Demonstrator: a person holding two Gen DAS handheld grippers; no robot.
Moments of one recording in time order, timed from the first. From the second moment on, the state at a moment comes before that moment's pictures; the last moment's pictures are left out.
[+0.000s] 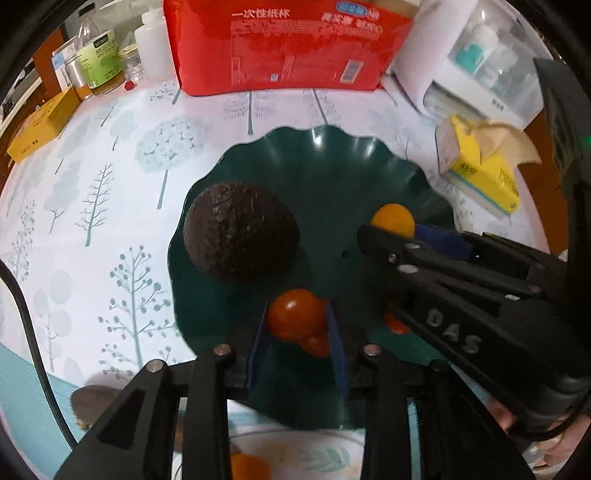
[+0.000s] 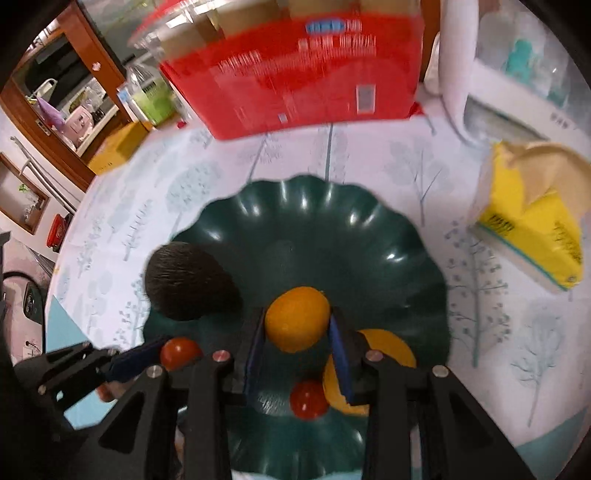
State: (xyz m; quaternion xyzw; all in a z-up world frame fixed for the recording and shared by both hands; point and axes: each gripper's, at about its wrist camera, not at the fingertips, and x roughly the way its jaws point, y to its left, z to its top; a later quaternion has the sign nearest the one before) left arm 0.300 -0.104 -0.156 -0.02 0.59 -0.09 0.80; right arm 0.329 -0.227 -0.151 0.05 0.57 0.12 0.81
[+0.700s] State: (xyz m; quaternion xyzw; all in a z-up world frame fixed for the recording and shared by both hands) left arm 0.264 -0.089 -0.117 0.00 0.57 -0.05 0.82; right arm 0.293 -0.214 -0.098 0.02 0.50 0.15 0.85
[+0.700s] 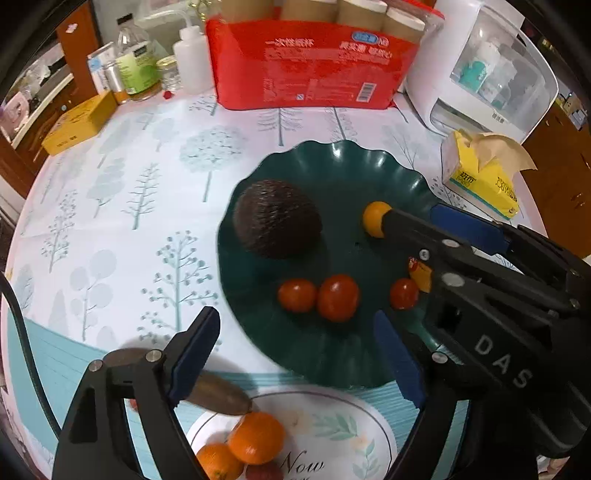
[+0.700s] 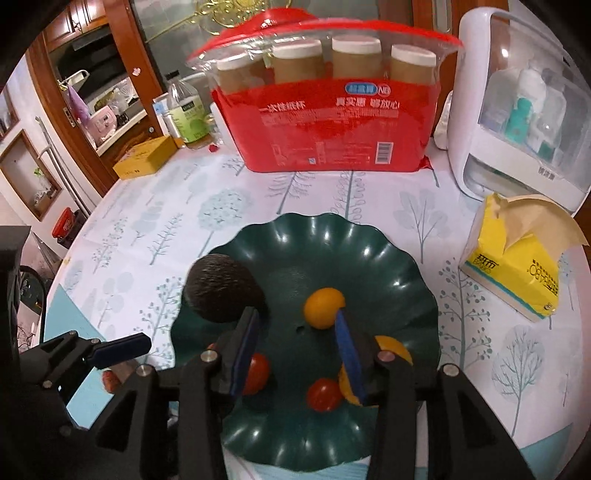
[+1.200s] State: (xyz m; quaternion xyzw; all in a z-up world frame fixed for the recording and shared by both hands) left arm 0.222 -0.065 -0.070 0.00 0.55 -0.03 0.83; right arm 0.248 -0.214 -0.059 0.04 0.47 0.16 0.87
